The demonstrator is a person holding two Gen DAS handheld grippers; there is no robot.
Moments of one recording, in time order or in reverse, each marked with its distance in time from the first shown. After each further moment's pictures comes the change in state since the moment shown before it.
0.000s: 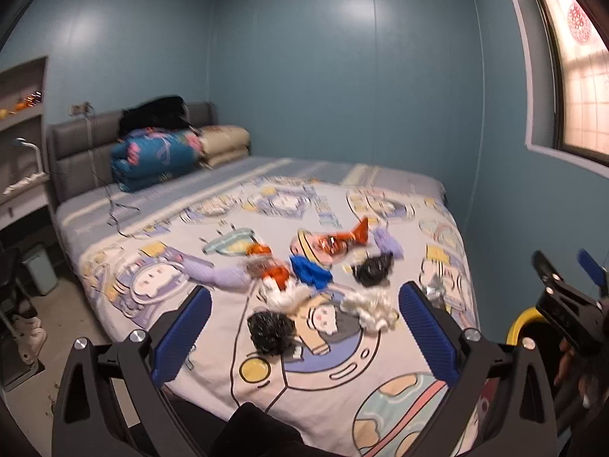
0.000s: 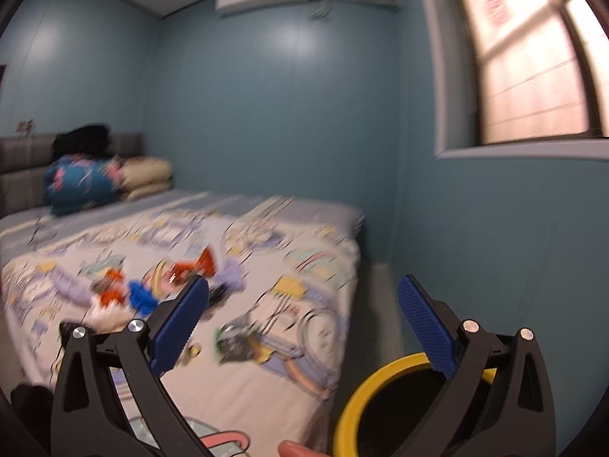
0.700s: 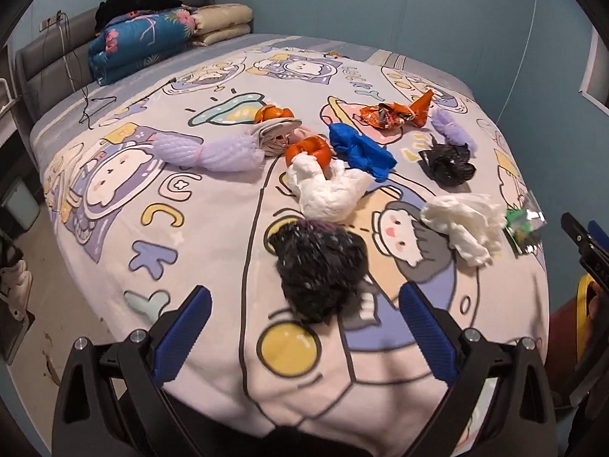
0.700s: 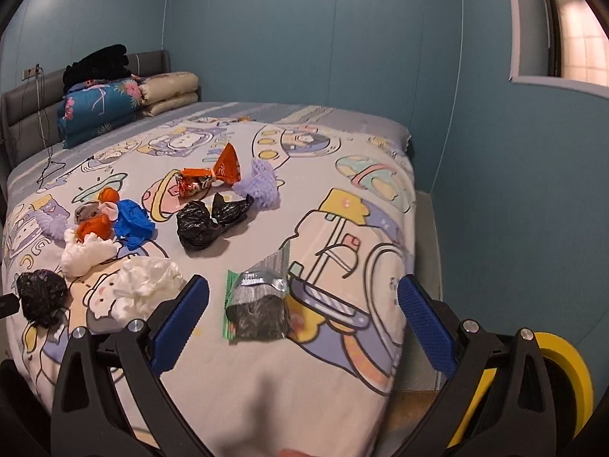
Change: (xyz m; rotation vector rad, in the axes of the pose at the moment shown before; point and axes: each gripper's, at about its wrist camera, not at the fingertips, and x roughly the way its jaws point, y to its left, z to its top) left arm 0.186 0.071 -0.054 -0.068 0.465 -0.024; right arm 0.158 0.044 -0.050 -0.046 0.345 0.111
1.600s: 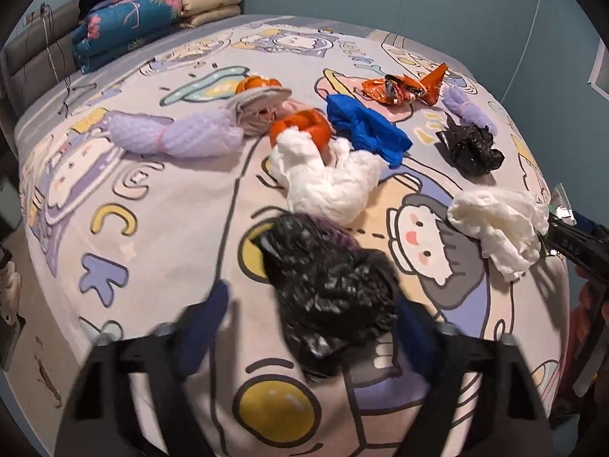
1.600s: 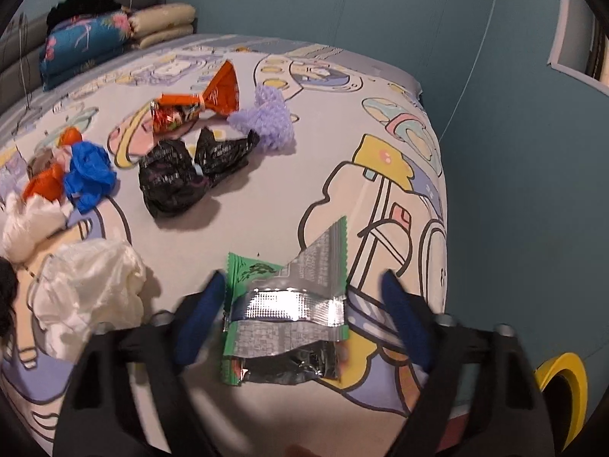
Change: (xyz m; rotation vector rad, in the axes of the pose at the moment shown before) left arm 0.064 -0.003 0.011 0.005 0.072 -0.037; right arm 0.098 0.038 0.004 -0.105 0.237 -0.077
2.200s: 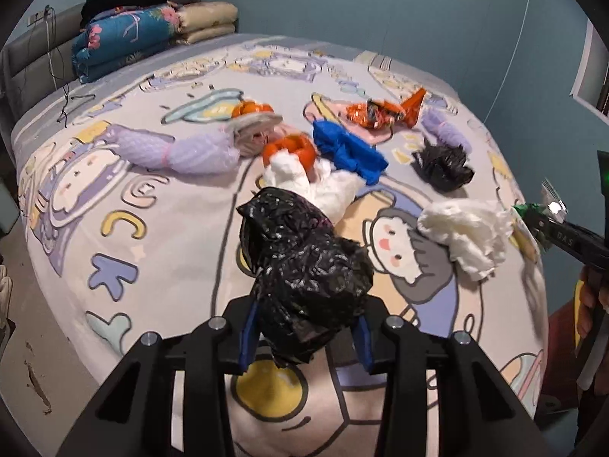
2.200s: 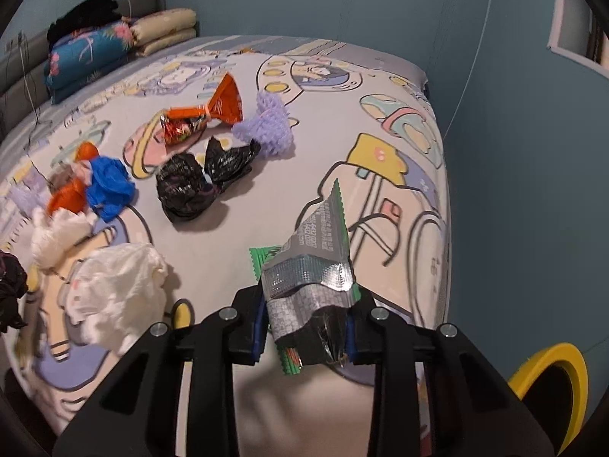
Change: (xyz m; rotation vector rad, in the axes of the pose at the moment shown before) left arm -0.037 0.000 -0.008 0.000 -0.107 -0.036; right arm -0.034 -0.023 0.005 0.068 0.018 0.084
